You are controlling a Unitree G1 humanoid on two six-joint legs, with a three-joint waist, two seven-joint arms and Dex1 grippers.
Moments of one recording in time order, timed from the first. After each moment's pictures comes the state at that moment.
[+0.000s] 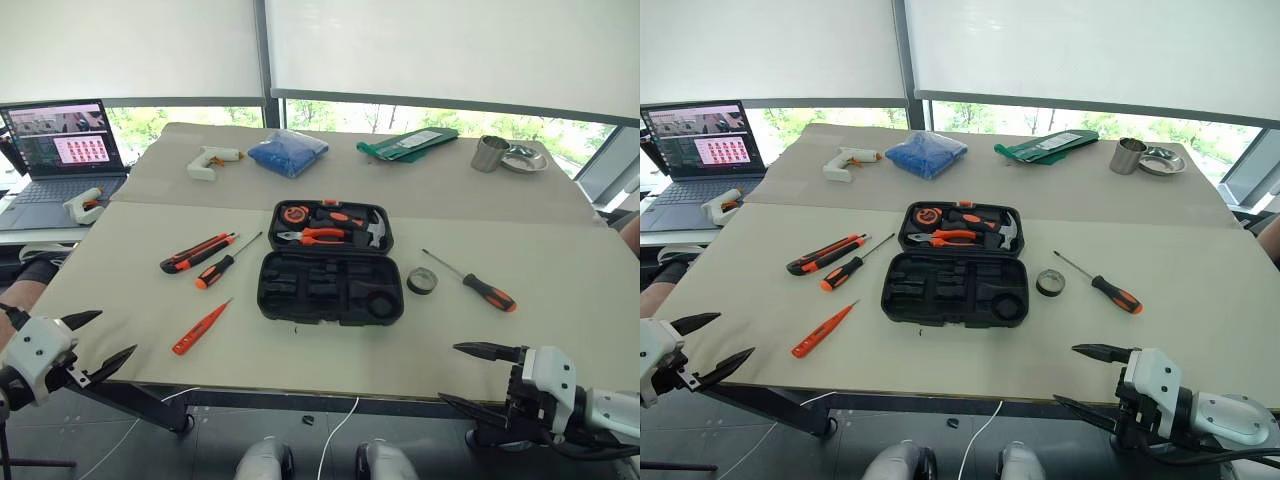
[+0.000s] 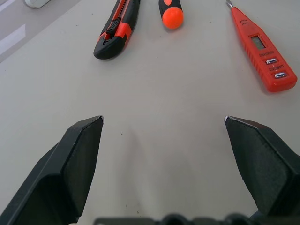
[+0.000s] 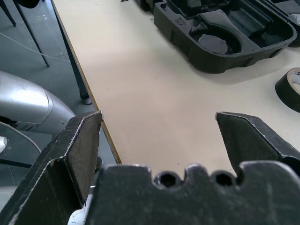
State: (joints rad) left arm 0.29 0.85 0.56 0.10 -0.30 -0.15 -0.97; right arm 0.36 -0.77 -0.27 -0.30 0.40 -0.06 1.09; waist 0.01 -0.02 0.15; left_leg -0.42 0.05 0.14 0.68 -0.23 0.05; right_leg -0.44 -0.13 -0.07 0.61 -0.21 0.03
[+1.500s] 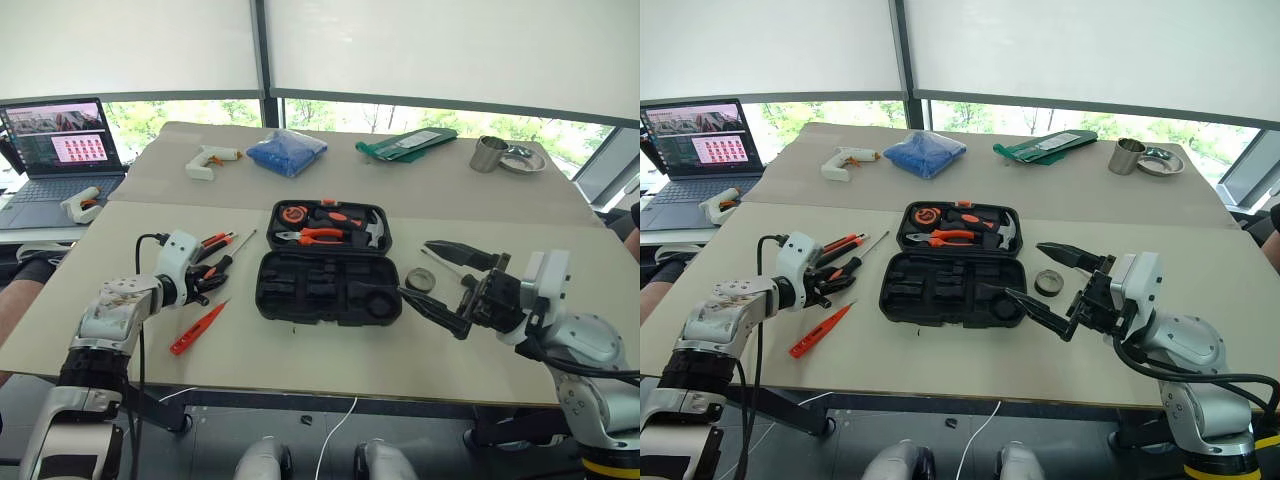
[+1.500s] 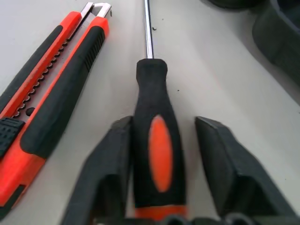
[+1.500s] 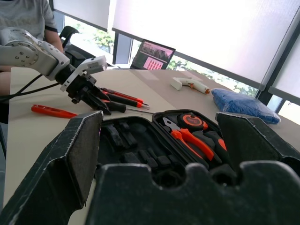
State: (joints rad) left arm -0.51 0.68 0.01 0.31 -0.27 0.56 -0.70; right arm -0.08 -0.62 -0.20 -0.44 0.61 0.17 0.88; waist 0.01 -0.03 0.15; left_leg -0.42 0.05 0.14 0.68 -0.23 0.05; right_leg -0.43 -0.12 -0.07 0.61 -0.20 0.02
